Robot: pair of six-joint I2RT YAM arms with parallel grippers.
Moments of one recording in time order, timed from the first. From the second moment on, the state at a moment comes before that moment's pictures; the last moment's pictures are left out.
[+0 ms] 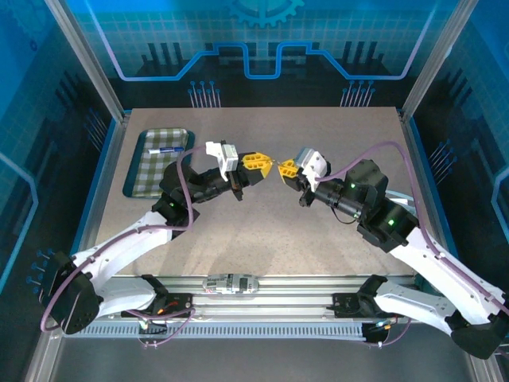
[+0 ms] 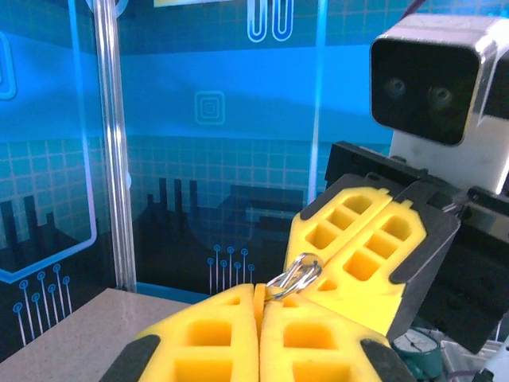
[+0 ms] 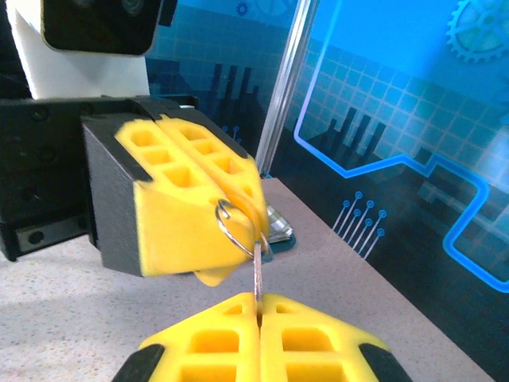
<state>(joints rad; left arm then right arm) -0.62 1.18 0.85 0.66 0.57 -0.20 0.75 0.92 1.04 -0.21 -0.16 -0.28</state>
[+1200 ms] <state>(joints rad) -0.61 1.15 0.76 0.69 0.44 -0.20 0.81 0.99 1.19 -0.38 -0.03 -0.36</state>
